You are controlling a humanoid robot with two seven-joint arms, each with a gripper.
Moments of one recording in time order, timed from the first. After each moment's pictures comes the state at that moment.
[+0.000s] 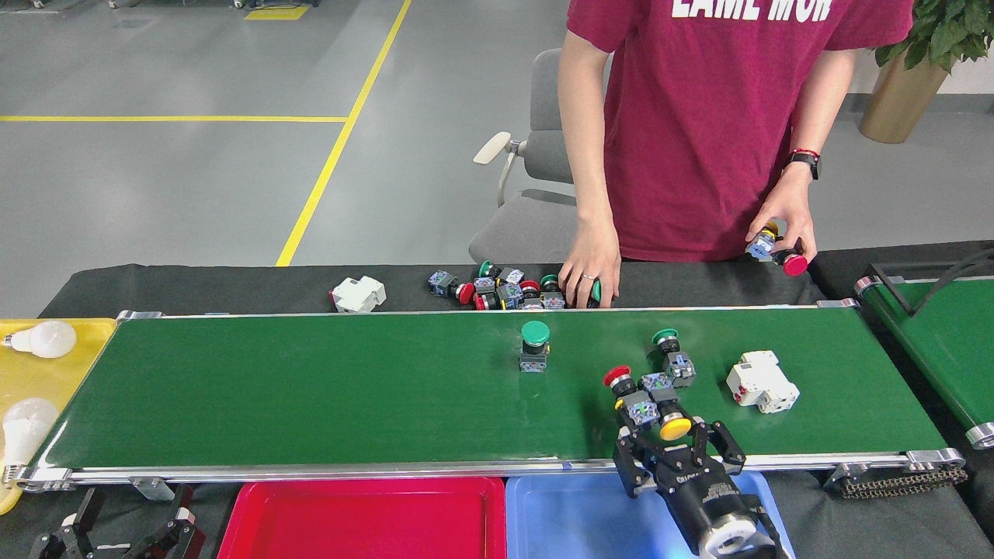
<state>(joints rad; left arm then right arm) 0.31 0.05 0.45 -1.75 -1.45 -0.36 0.05 0.06 -0.12 0.25 -1.71 1.21 -0.08 0.18</state>
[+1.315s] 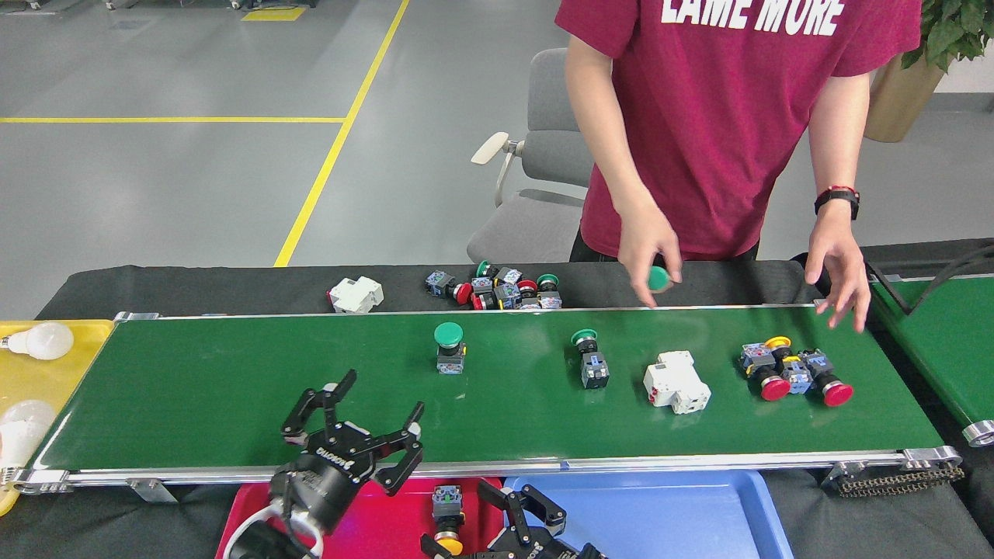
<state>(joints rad) -0.22 0.01 -0.12 -1.37 -1.67 -0.36 -0.02 0.02 0.07 0.37 -1.66 1.21 -0.36 0.26</state>
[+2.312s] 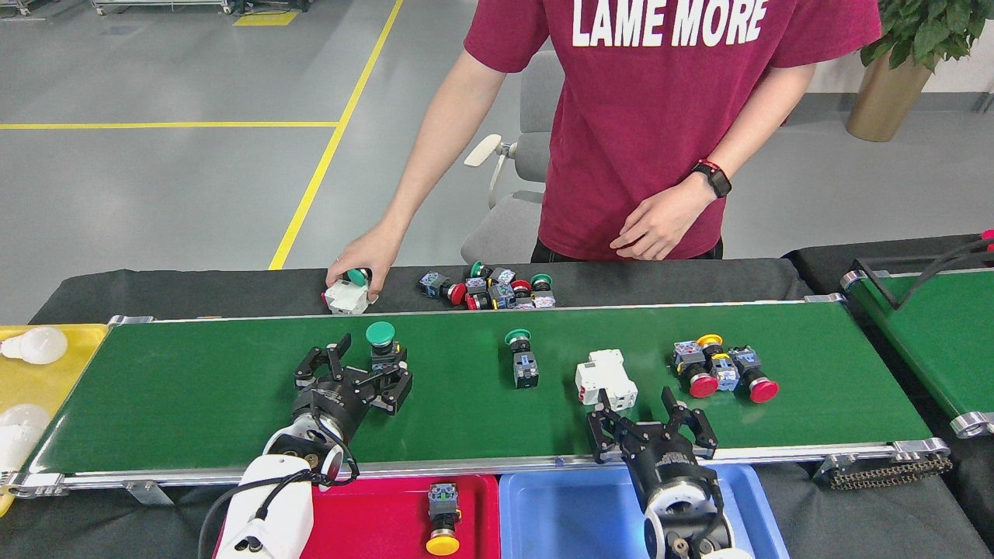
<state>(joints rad) -0.48 0.01 -0.10 -0.91 -1.67 -0.19 -0.02 -0.26 0.11 0.24 -1.31 1.41 0.20 0.25</state>
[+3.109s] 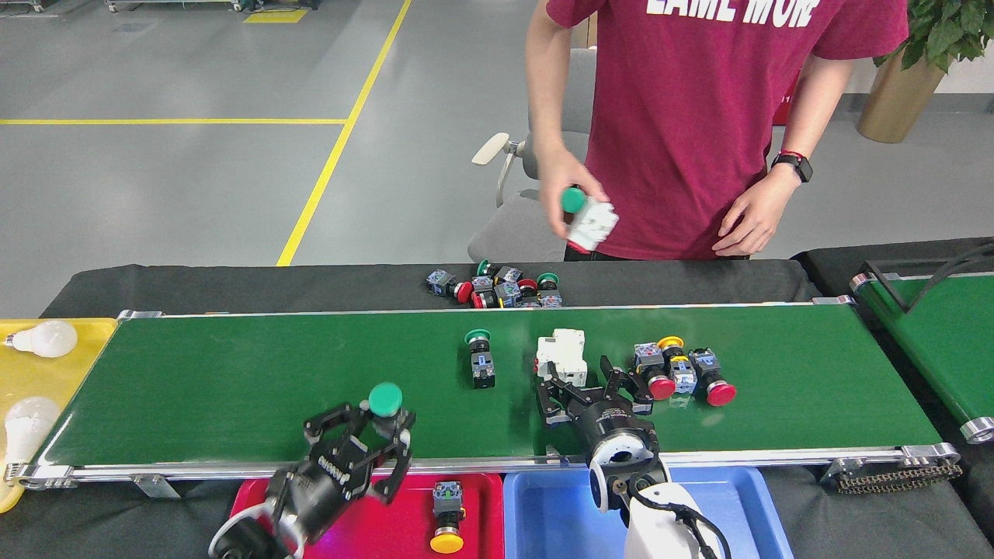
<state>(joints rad) 0.14 0.16 -0.05 -1.67 -1.65 -0.68 0.01 -0.36 0.15 0.32 -1.17 1.39 0.18 0.23</state>
